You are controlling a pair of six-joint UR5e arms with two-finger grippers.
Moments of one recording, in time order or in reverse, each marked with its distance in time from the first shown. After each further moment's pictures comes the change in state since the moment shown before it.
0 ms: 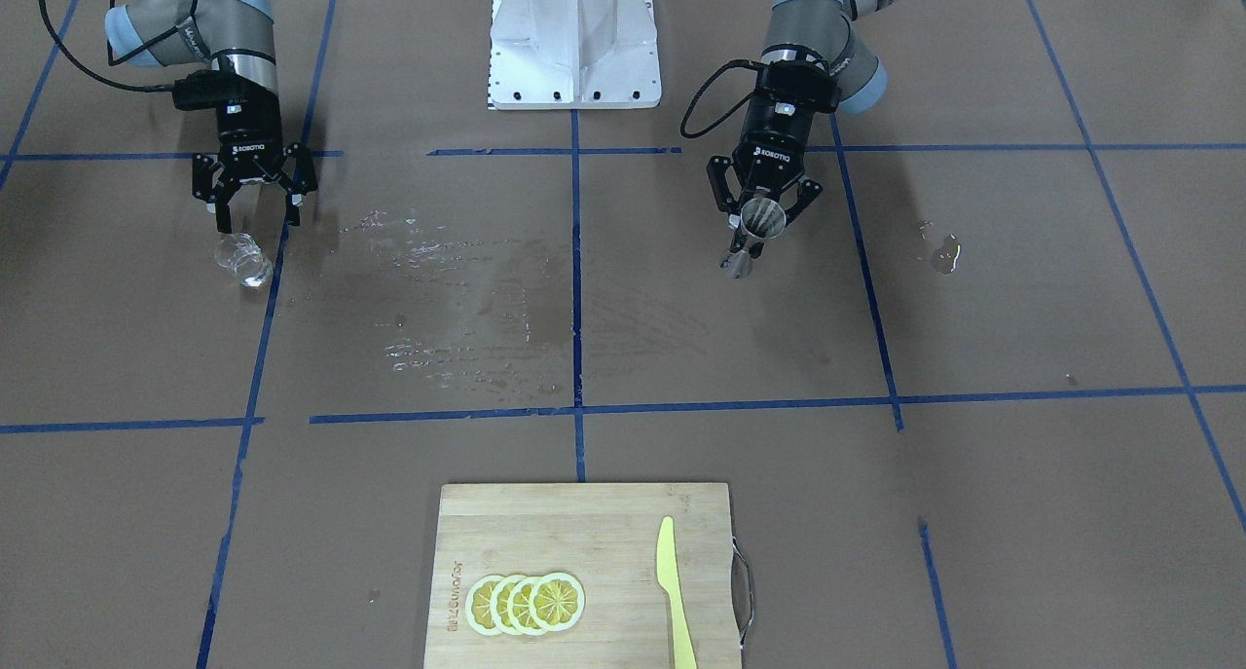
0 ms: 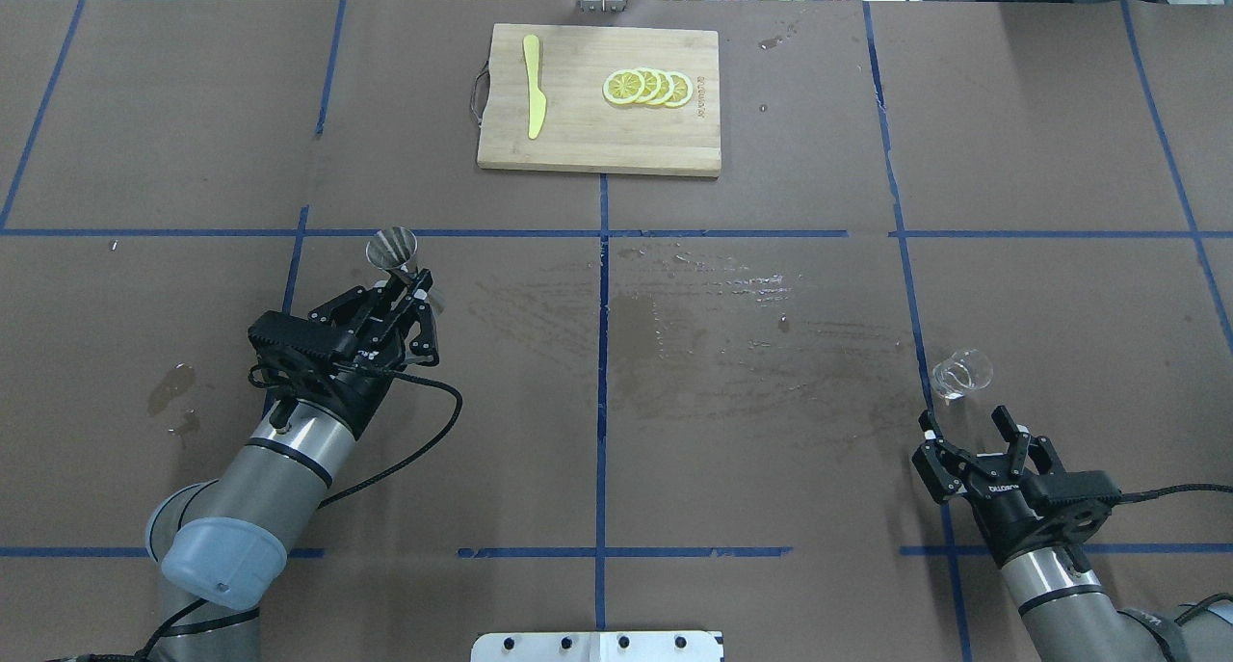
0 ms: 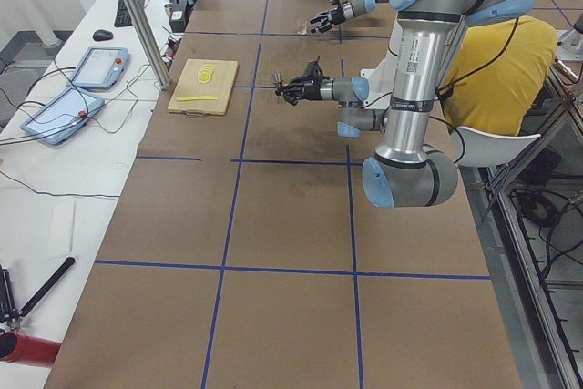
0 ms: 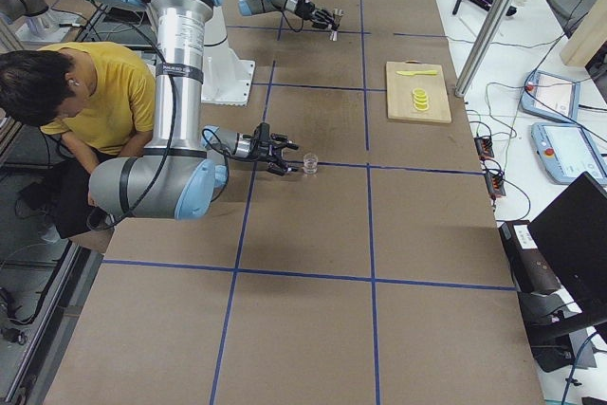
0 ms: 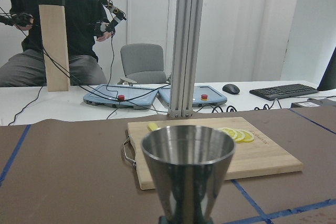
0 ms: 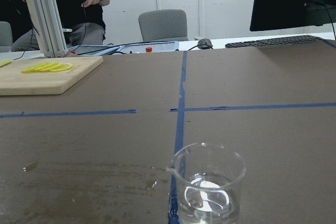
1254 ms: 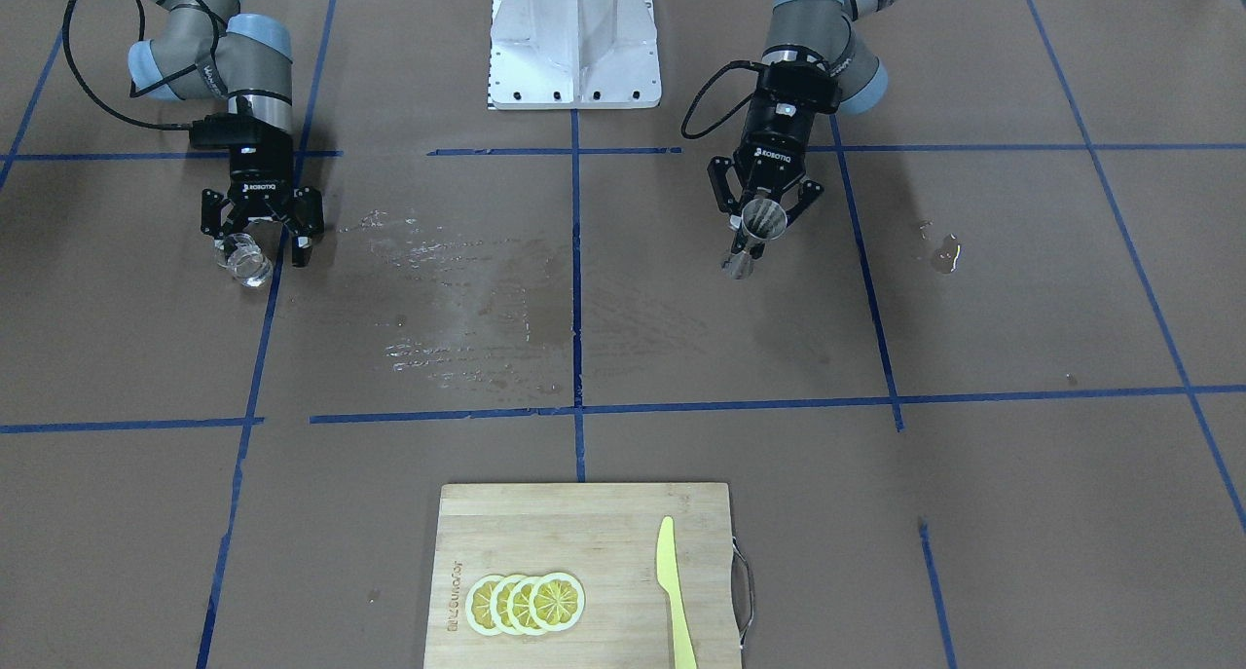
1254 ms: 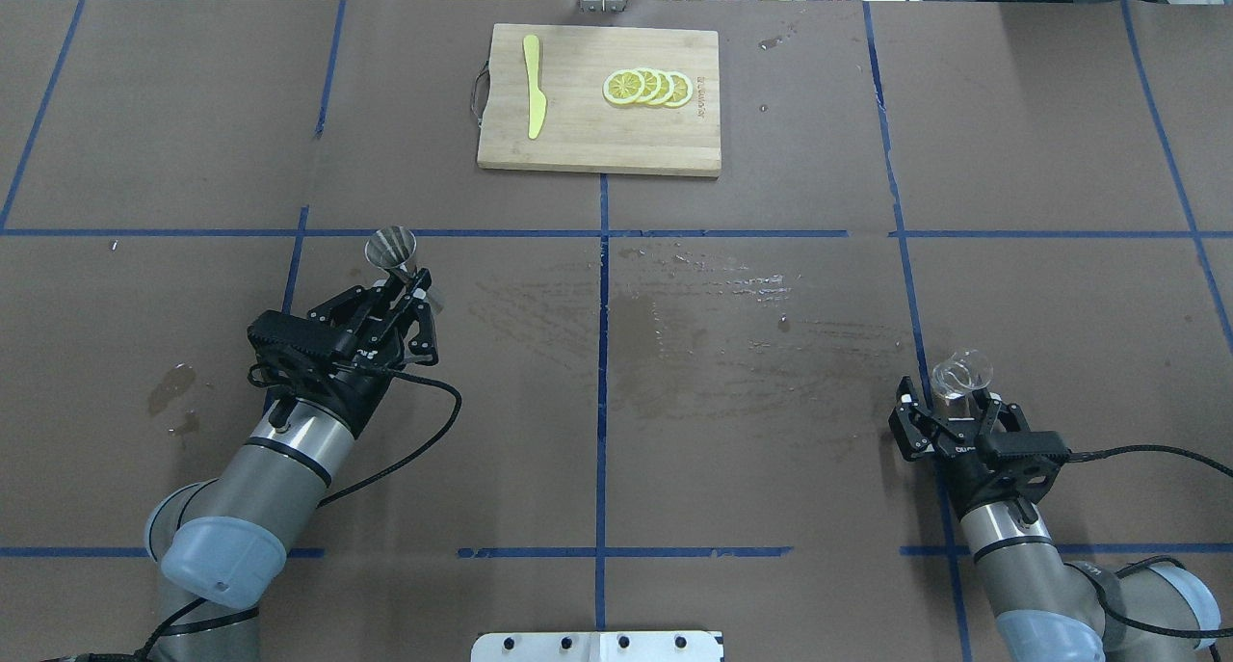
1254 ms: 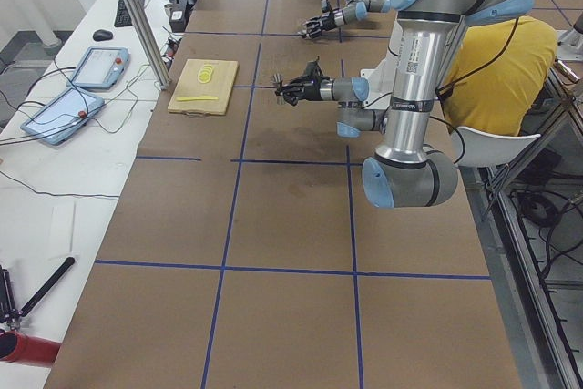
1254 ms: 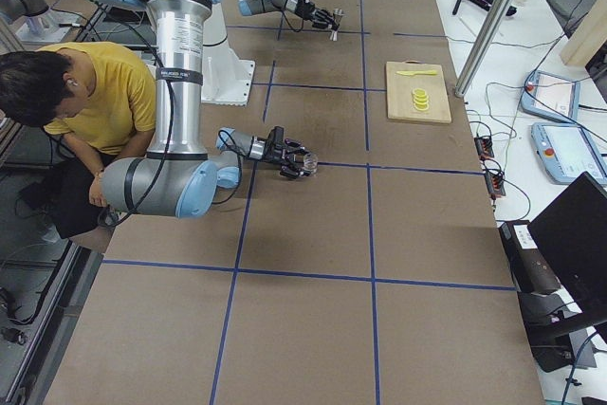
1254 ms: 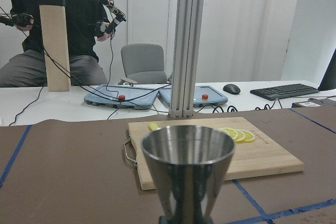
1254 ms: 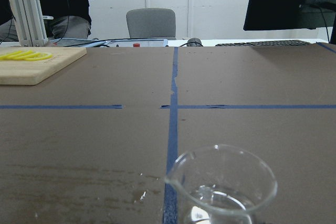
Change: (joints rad) left arm -0.002 0.001 0.001 0.000 0.000 0.000; right arm 0.095 0.102 -0.098 0.002 0.059 -0.066
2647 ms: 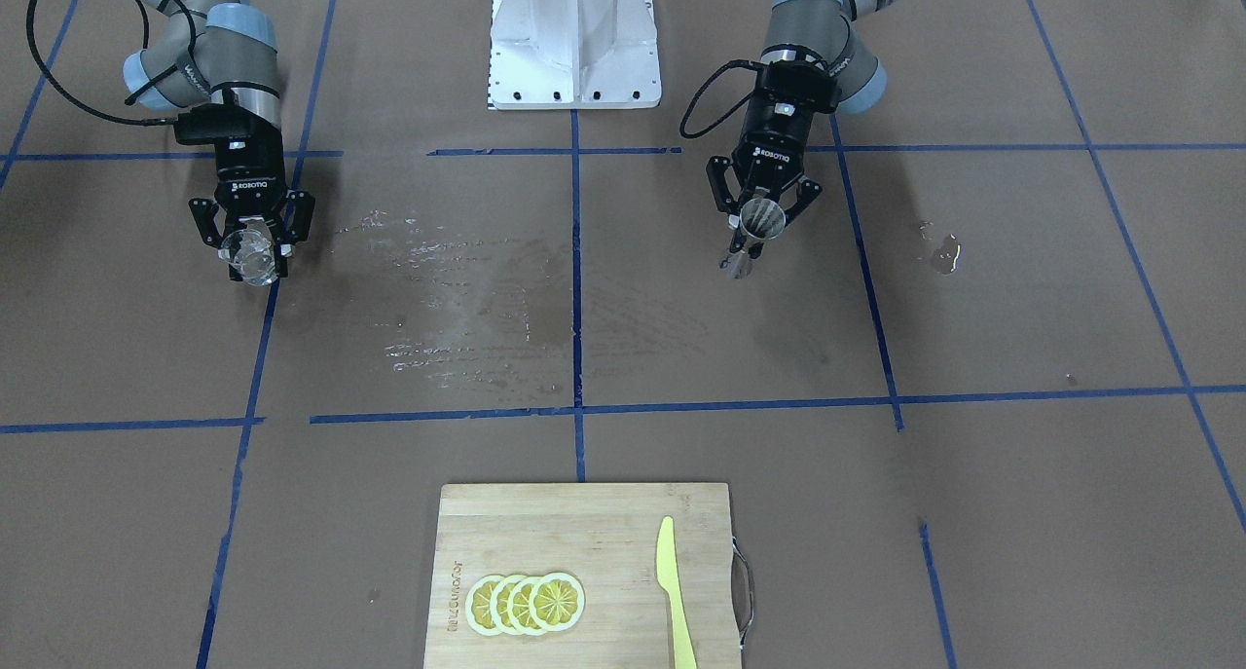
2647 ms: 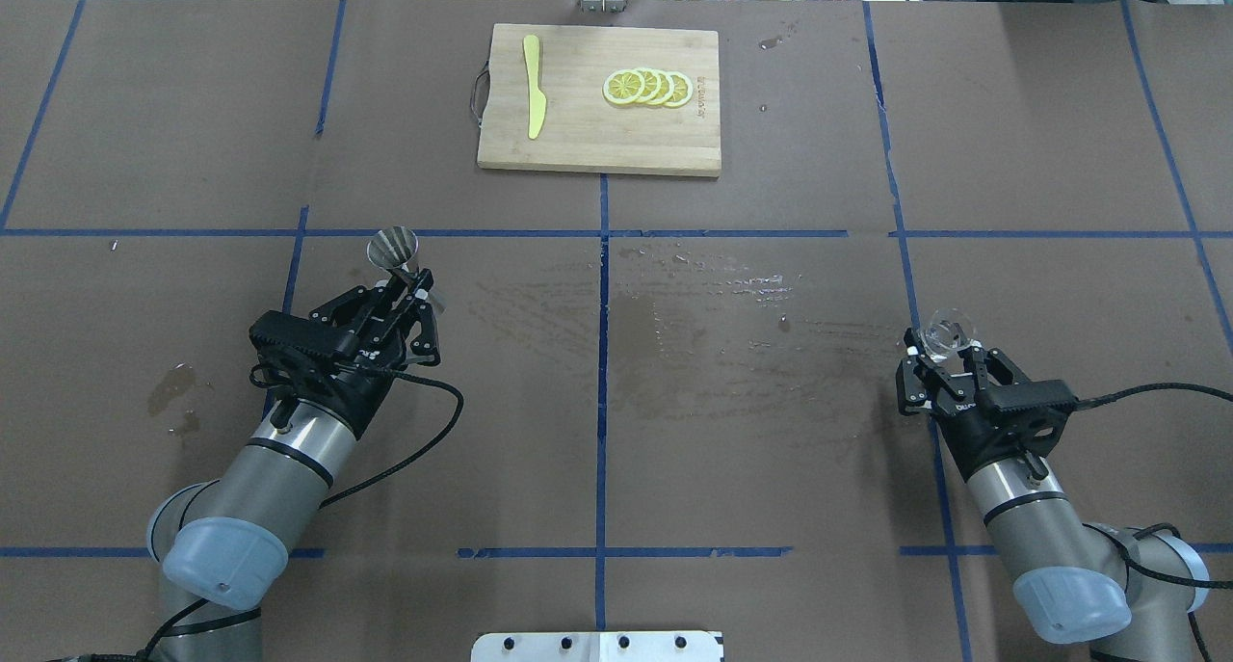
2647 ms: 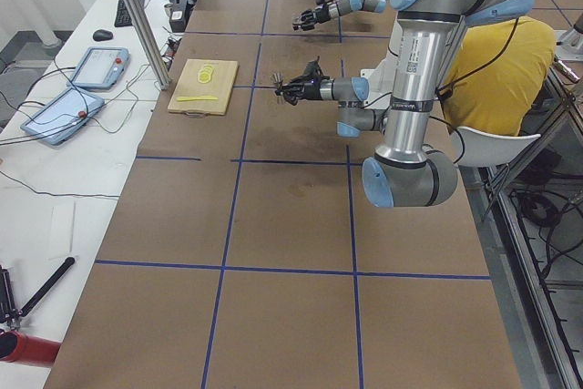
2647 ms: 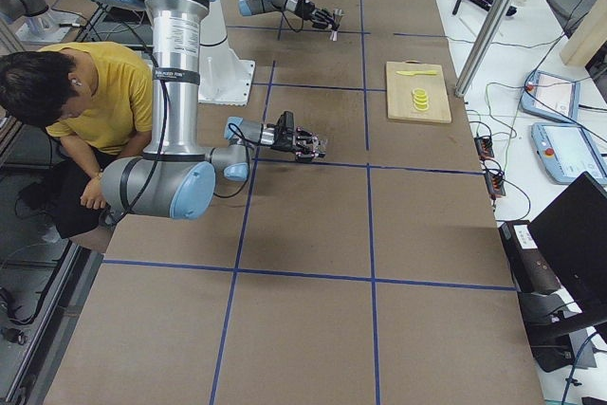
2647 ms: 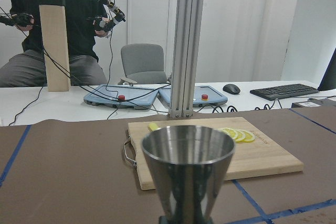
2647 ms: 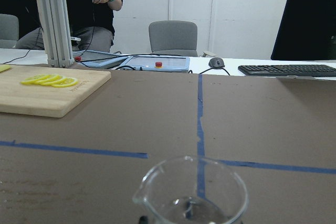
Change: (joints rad) left arm 0.003 -0.004 0.000 -0.001 0.000 0.001; right arm 0.105 0.026 0.082 0.216 0.098 -0.384
